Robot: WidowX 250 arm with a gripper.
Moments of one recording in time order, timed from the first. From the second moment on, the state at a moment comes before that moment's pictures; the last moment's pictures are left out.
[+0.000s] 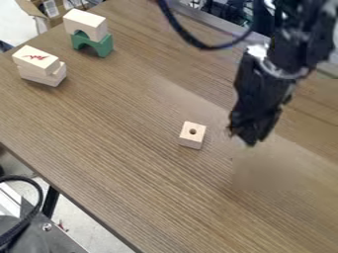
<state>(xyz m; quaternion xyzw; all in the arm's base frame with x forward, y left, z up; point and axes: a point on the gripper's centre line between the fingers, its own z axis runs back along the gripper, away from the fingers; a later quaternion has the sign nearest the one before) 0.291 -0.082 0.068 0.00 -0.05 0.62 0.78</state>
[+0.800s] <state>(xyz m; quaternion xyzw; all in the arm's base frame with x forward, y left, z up) 0.302 -0.032 0.060 0.01 -0.03 0.66 0.75</state>
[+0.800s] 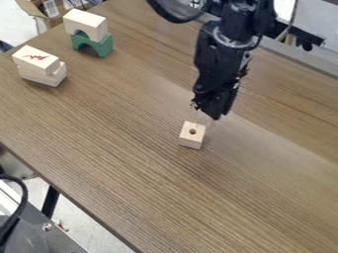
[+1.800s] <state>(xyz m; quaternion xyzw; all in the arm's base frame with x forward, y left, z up) 0.286 -0.023 0.079 0.00 -0.06 0.68 0.73</state>
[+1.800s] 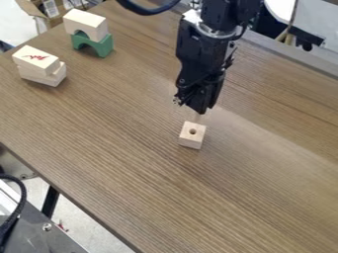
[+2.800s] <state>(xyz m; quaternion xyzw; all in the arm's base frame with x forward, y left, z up) 0.282 -0.022 0.060 0.02 -0.06 0.68 0.73</state>
